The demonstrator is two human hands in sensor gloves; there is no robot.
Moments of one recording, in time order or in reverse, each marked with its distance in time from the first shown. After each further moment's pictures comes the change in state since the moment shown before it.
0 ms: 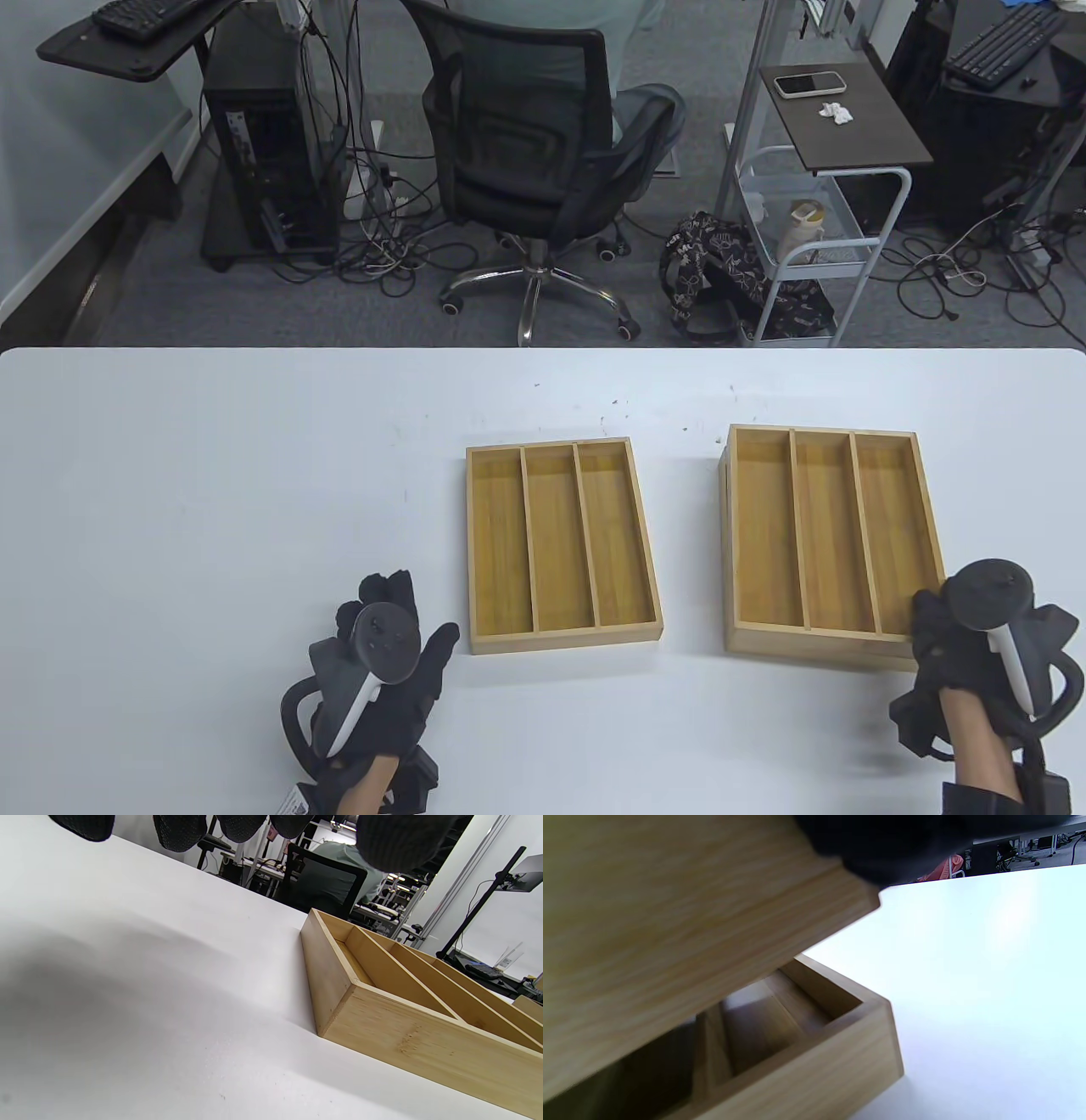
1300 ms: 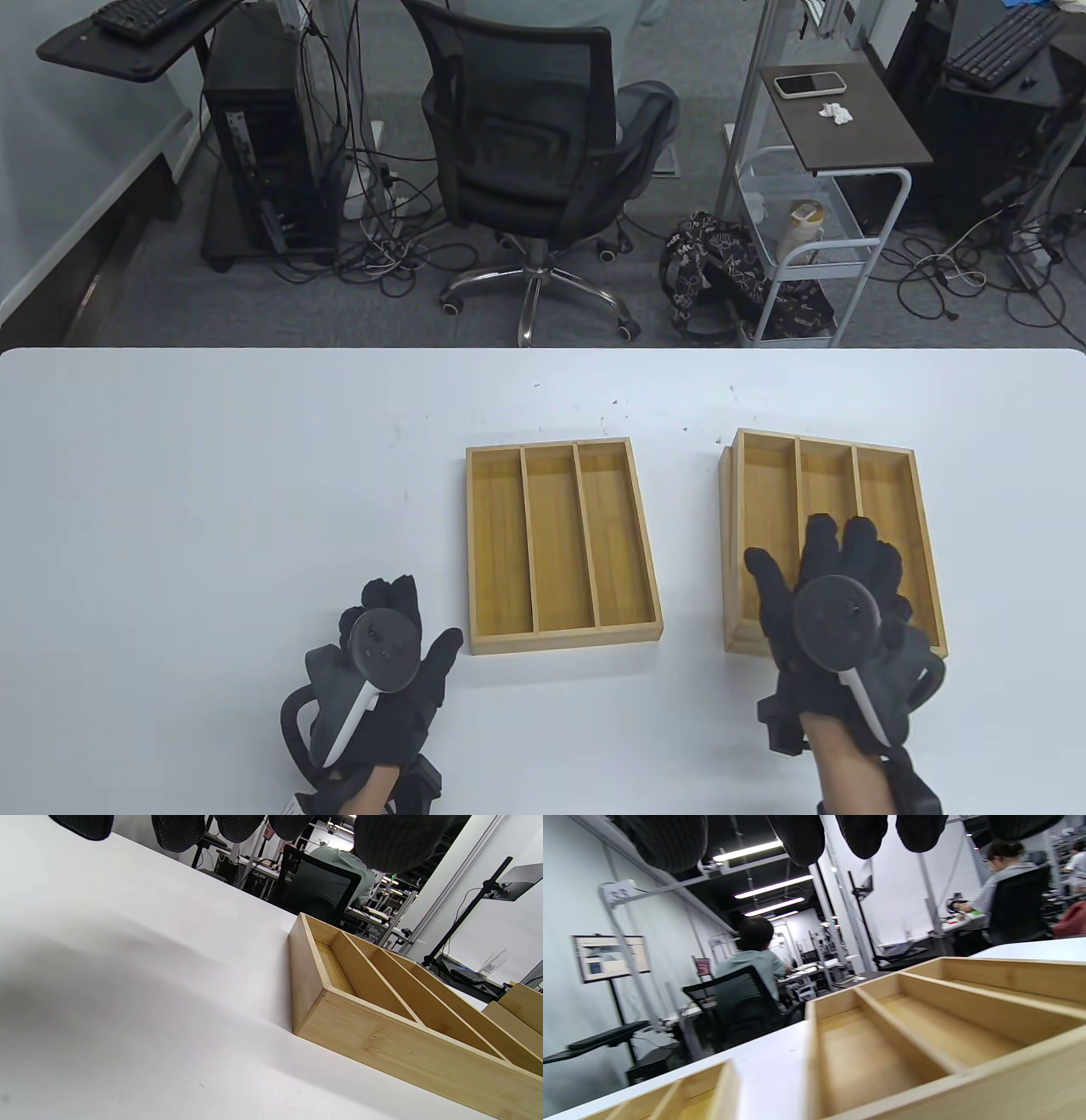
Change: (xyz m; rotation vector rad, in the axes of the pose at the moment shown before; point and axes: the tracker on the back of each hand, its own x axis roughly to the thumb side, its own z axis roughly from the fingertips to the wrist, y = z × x) left_hand 0.002 0.008 0.012 -0.005 -0.026 0.040; right_hand 0.138 -0.024 0.133 -0.231 -0.409 -0.112
